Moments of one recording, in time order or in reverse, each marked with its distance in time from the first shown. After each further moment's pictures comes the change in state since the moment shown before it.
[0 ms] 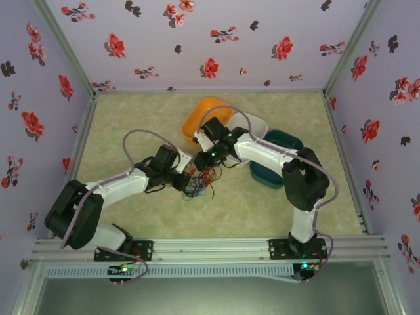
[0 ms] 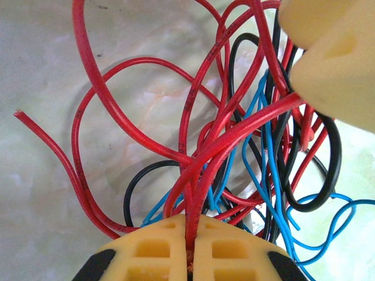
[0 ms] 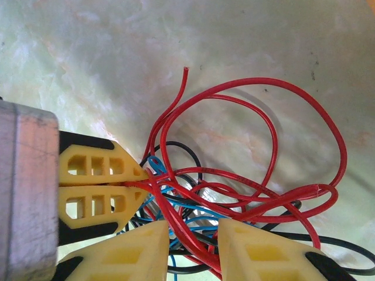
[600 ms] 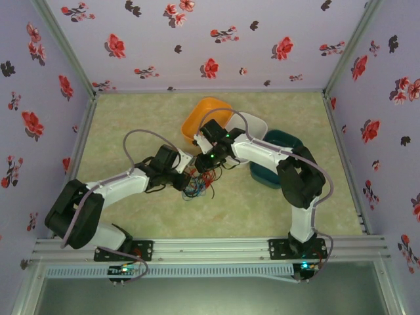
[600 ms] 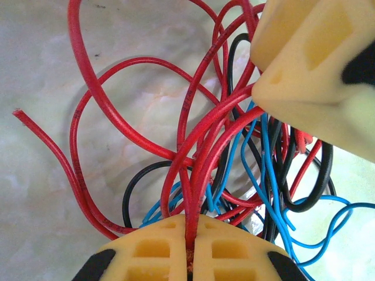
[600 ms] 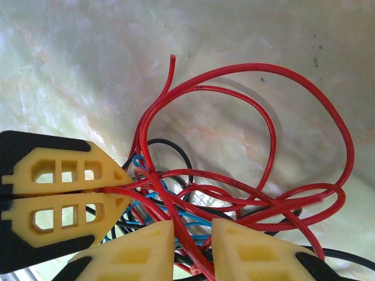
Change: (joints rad) left arm 0.000 0.004 -0.001 0.004 0.005 -0.004; right arm 0.000 0.038 0.000 0.000 0.000 -0.006
